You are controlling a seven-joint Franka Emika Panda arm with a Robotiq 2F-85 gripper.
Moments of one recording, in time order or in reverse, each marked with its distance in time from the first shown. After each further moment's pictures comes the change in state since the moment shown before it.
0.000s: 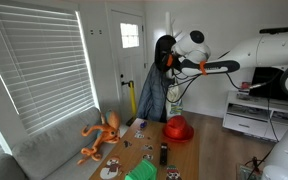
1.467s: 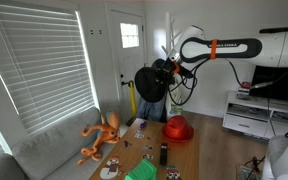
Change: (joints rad) arm 0.337 -0.144 -0.100 -0.090 0.795 -0.570 -0.742
